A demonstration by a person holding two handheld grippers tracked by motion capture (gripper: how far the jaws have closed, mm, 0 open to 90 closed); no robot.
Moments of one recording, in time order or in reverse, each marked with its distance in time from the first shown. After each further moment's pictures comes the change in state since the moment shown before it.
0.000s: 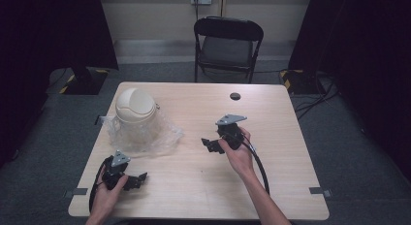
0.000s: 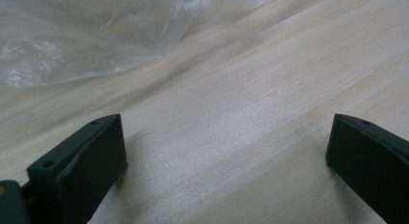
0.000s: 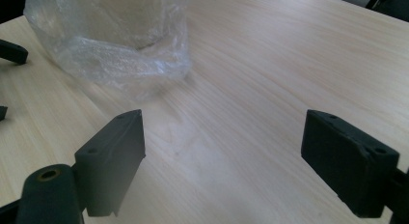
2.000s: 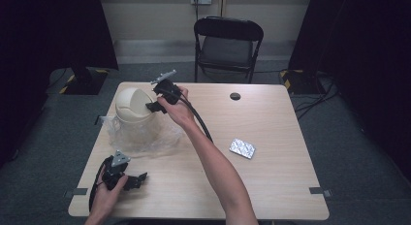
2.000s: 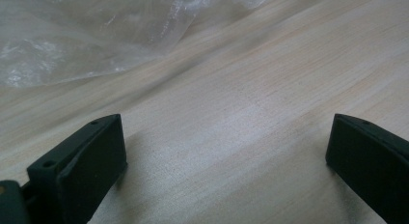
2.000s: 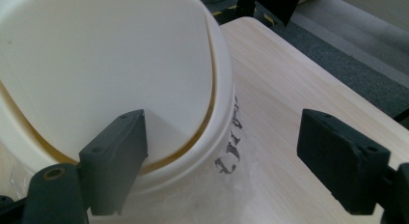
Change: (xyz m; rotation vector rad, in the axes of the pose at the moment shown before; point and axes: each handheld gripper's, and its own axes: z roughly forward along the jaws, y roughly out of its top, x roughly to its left) left arm 0.000 0.000 0.000 0.000 0.001 0.002; right arm 0.047 0.167 0.146 0.018 0.127 -0.145
